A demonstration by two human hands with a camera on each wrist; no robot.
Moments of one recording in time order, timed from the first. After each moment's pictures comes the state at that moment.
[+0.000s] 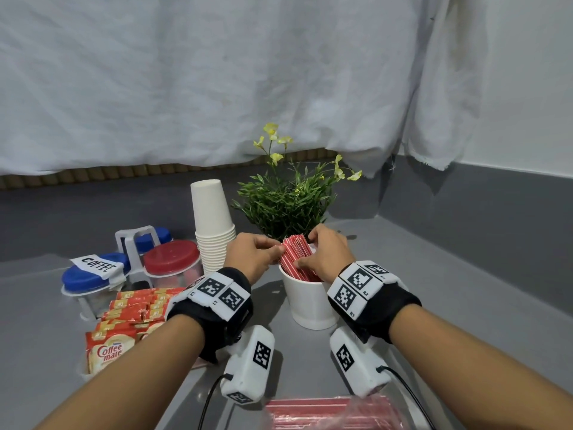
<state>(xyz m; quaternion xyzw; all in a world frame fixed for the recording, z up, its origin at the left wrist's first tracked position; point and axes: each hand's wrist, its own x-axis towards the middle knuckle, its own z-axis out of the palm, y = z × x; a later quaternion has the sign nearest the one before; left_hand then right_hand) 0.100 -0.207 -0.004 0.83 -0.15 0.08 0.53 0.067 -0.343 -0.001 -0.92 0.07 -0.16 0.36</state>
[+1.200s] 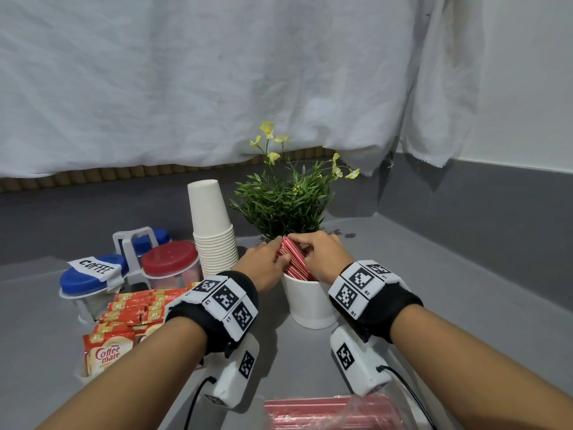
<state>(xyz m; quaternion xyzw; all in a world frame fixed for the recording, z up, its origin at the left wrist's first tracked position) 0.083 -0.215 0.005 0.96 -0.21 -0.01 0.20 0.073 -0.347 -0.010 -0.94 0.00 -0.14 0.32</state>
